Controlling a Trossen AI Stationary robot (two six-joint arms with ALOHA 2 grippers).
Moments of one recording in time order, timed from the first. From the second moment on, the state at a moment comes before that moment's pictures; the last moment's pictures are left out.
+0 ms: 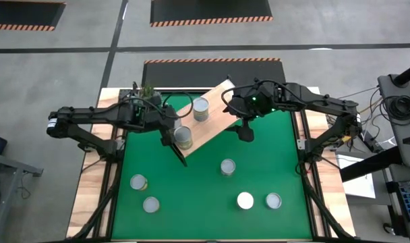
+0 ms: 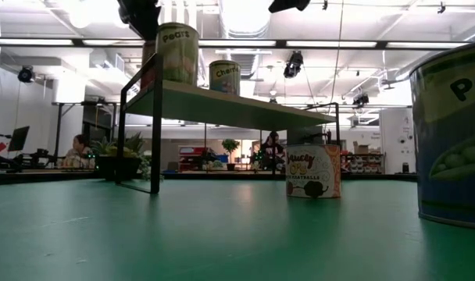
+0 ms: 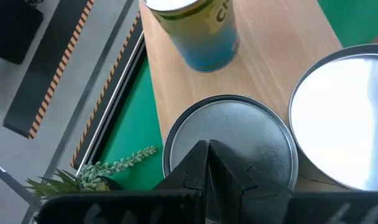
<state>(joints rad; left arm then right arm) 0.00 1.34 1.36 -1.10 -0.48 -0.21 -0.13 1.50 1.74 -0.96 -0.13 -0.19</state>
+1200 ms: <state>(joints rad) -0.39 1.29 1.43 -0.97 -0.93 -0.22 -0.54 1.51 1.31 -0.21 -0.18 -0.34</state>
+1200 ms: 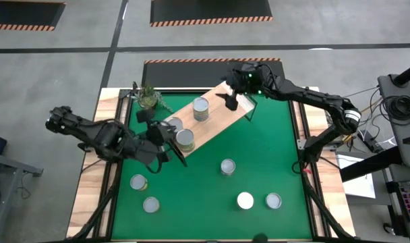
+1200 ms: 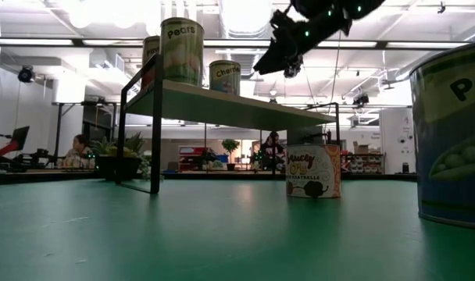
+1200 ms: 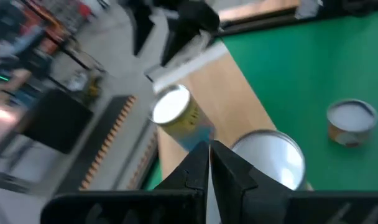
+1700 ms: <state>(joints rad) -0.44 1.29 1.43 -0.97 -1.06 -0.23 -0.60 1.78 1.44 -0.11 -0.45 -0.29</state>
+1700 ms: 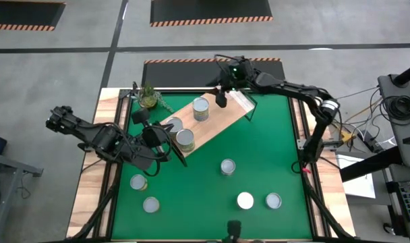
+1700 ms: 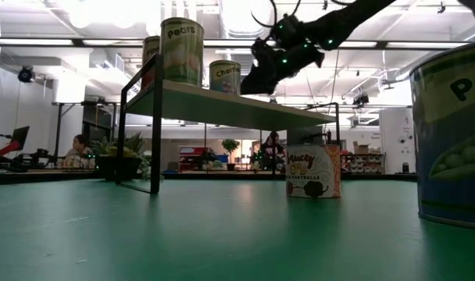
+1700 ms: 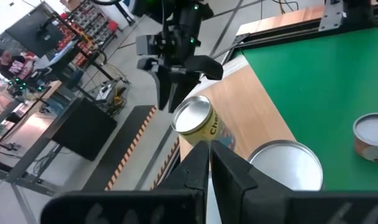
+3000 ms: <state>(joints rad) -0.44 1.29 1.43 -0.98 -1.06 -0.27 -0.38 1.65 1.48 -0.23 -0.45 -0.30</state>
